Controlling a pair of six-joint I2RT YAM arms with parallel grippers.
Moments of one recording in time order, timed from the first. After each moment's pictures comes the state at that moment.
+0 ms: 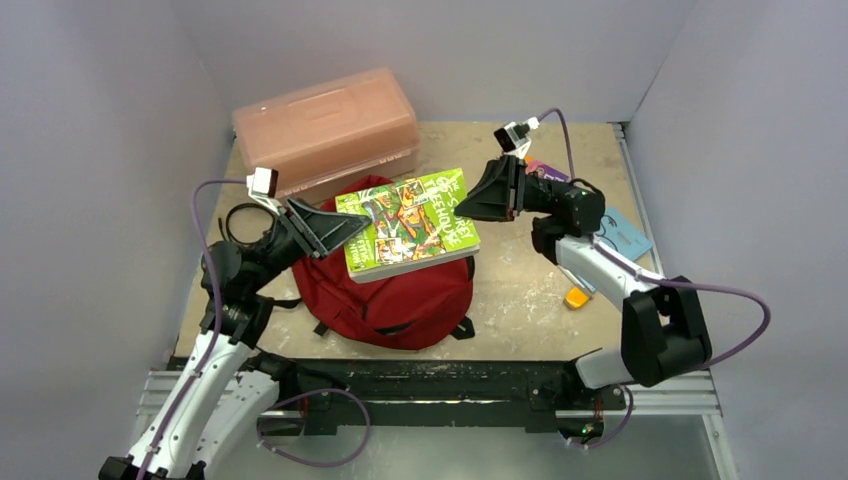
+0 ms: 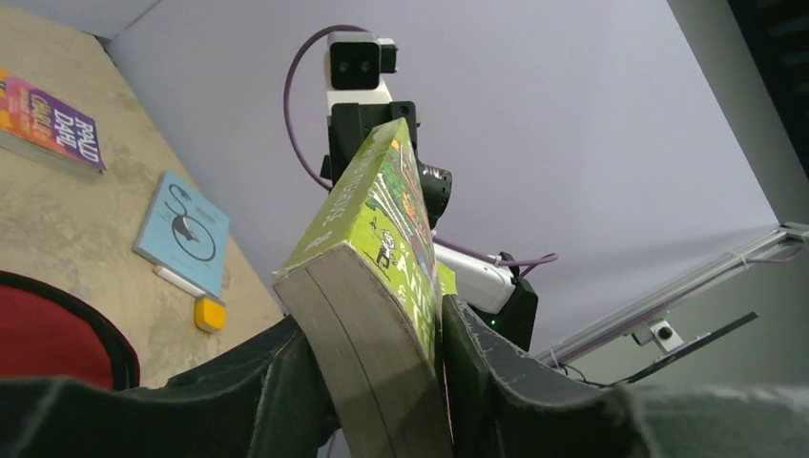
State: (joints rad) left arm -0.31 0.64 0.68 0.34 0.60 -1.28; right arm 0.37 1.44 0.90 1.45 -1.11 1.94
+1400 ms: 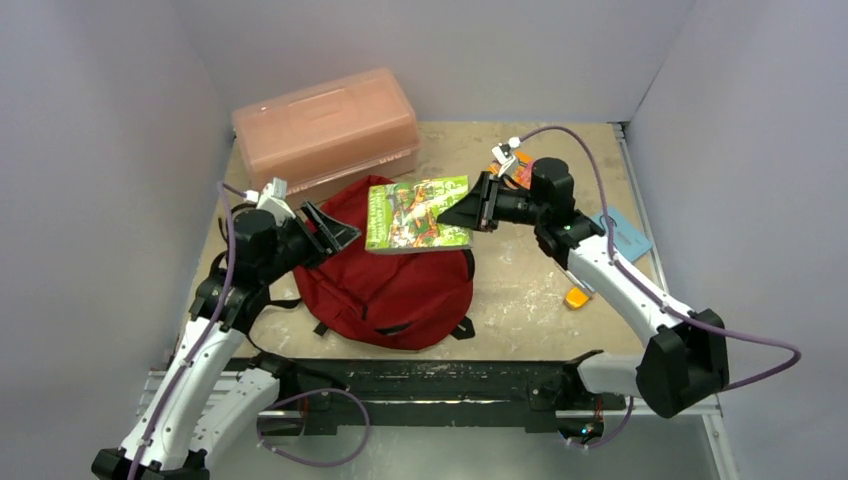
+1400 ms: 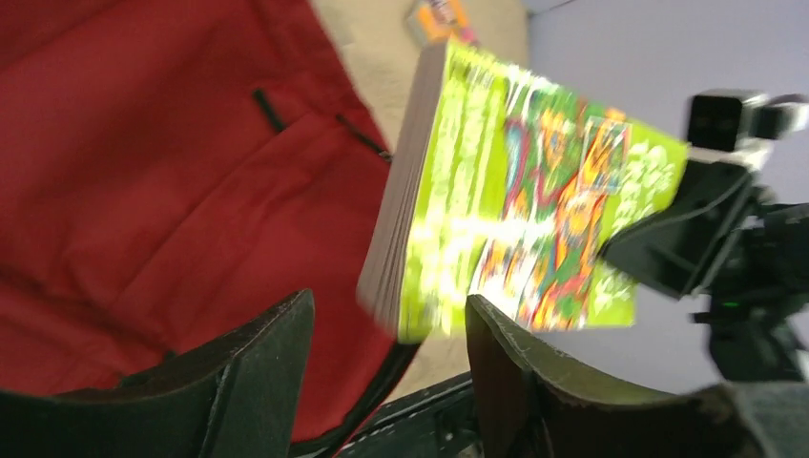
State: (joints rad) left arm -0.31 0.72 0.86 -0.48 0.23 -0.91; right arm 0.43 1.28 0.94 0.19 -0.89 0.97
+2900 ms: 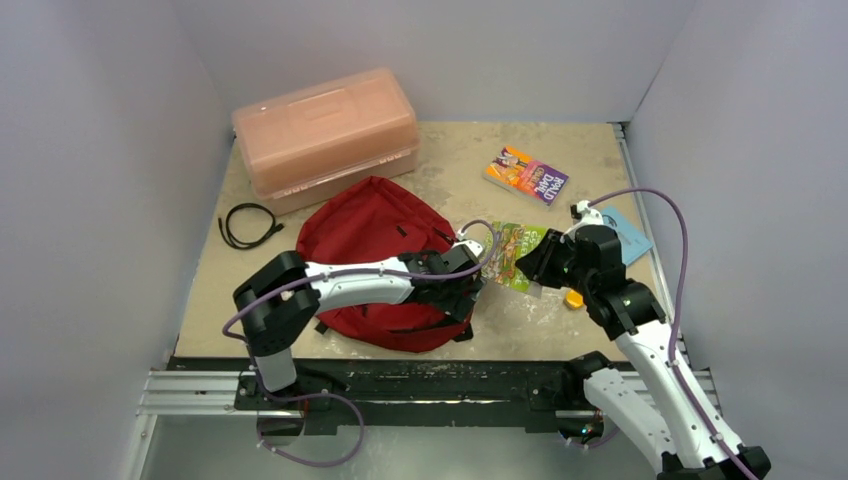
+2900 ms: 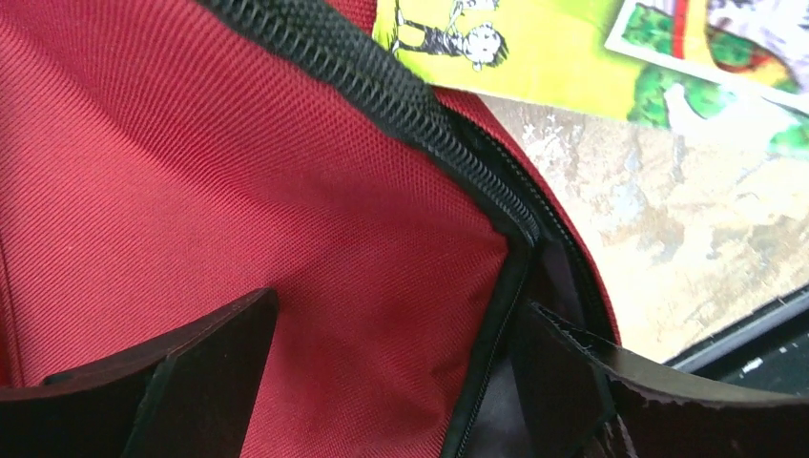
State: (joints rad) left arm -1.09 1.77 1.16 -0.44 -0.19 -0.49; right arm 0.33 0.70 0.74 -0.64 -0.08 0.58
